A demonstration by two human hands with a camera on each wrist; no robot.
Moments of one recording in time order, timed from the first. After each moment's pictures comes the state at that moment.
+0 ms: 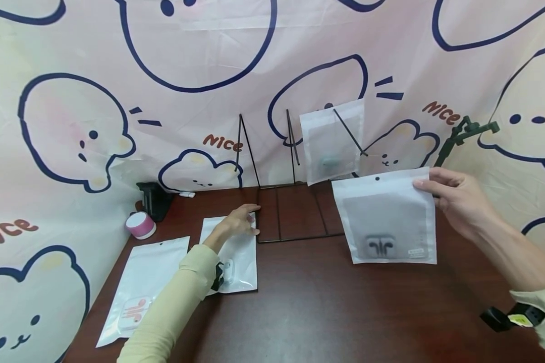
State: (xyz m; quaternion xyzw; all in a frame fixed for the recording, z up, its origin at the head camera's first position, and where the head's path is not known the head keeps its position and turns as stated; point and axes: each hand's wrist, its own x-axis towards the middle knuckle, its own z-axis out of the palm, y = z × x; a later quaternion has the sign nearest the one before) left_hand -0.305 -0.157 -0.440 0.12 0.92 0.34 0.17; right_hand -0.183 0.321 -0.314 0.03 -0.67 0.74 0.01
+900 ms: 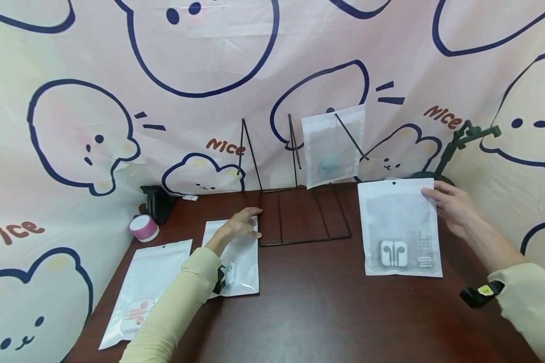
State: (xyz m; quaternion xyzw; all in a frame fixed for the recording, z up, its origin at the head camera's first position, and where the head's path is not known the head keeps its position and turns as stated) left_hand -0.305 -0.158 -0.440 0.11 0.92 0.34 0.17; right_hand -0.241 0.383 -0.395 -0.07 -0.70 0.71 -0.02
